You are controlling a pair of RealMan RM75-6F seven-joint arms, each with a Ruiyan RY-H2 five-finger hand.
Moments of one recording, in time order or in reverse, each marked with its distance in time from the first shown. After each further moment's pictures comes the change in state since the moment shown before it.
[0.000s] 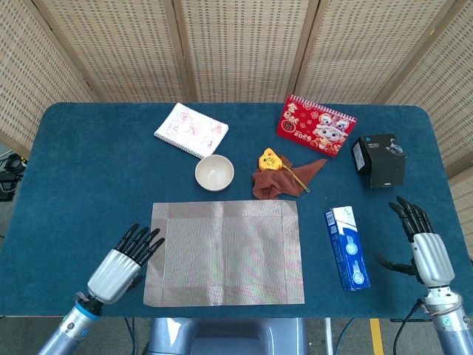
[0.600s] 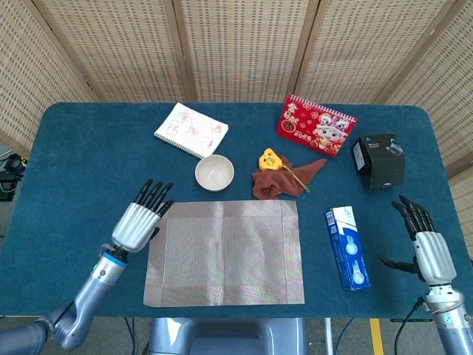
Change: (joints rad) left arm -0.191 -0.158 -0.283 0.156 -0.219 -0.230 0.074; right arm 0.006 -0.003 0.006 0.019 0.027 -0.025 0.019
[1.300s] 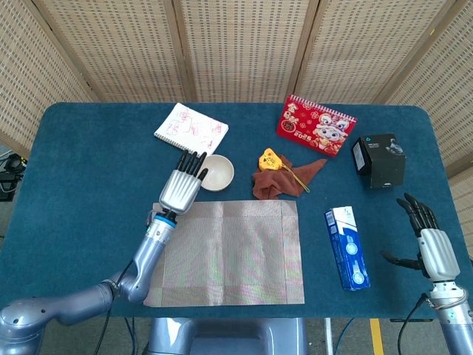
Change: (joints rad) left arm -0.297 -0.306 -0.238 0.323 -0.302 -0.207 0.208; right arm 0.008 0.005 0.010 0.031 0.030 -0.032 0.064
